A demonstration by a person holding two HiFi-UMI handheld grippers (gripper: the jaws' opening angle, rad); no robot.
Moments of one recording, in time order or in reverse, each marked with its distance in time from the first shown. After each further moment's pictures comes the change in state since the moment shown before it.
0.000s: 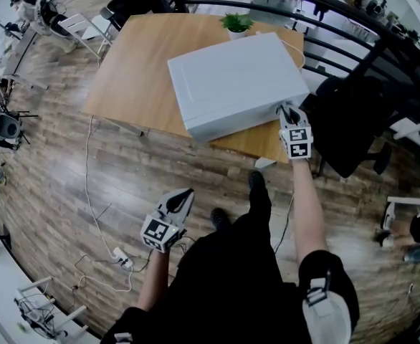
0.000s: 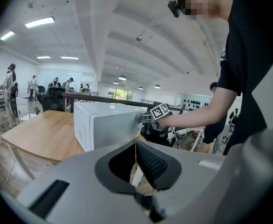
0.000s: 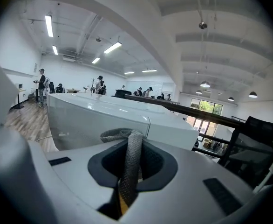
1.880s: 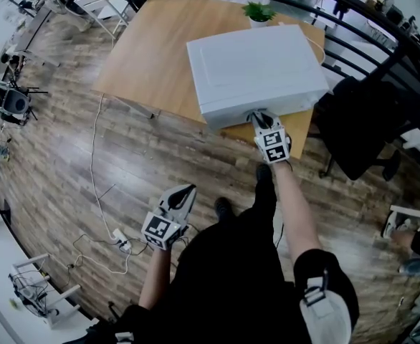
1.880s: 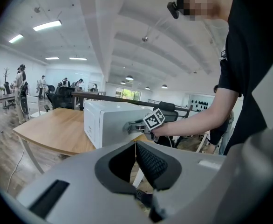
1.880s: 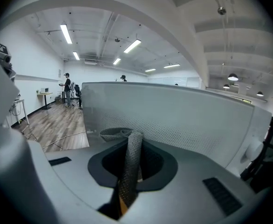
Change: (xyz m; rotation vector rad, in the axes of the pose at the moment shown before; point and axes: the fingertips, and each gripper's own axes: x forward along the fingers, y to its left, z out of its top) left arm -0.032 0.000 -0.023 -0.024 -0.020 0.085; right arm 0.031 0.176 -0.018 -0.049 0.023 0.298
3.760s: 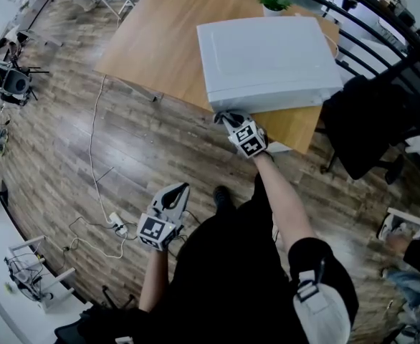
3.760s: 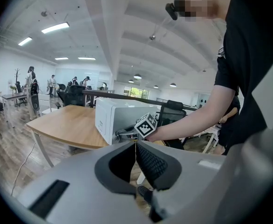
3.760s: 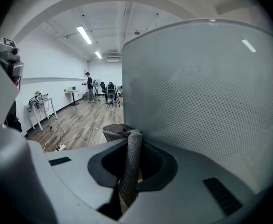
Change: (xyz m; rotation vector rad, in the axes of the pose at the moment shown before) left arm -0.031 0.016 -0.027 -0.045 0.022 0.105; right arm 0.071 0.141 -0.018 -0.075 0.085 0.331
